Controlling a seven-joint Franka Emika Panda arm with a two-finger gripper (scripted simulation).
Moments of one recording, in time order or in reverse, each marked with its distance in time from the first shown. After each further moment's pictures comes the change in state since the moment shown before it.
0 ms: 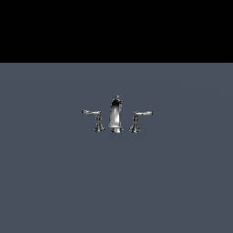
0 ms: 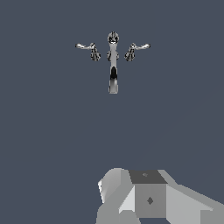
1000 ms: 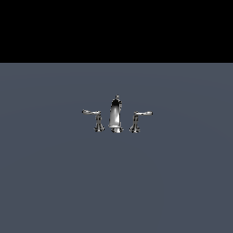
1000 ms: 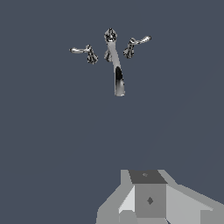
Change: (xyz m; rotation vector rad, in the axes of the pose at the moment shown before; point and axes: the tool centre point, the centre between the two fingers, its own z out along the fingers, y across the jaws) arm 0.017 -0.036 0.037 0.002 0.000 0.159
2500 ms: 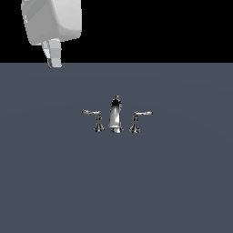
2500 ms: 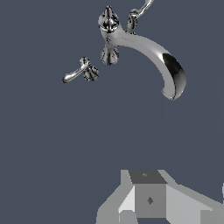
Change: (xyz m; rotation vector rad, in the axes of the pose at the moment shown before) arm 0.094 -0.123 0.143 0.015 -0.002 0.601
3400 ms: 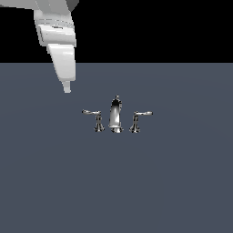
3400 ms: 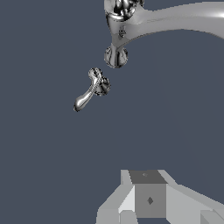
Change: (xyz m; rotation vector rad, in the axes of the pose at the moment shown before) arm 0.044 -0.072 0.075 0.006 0.002 0.319
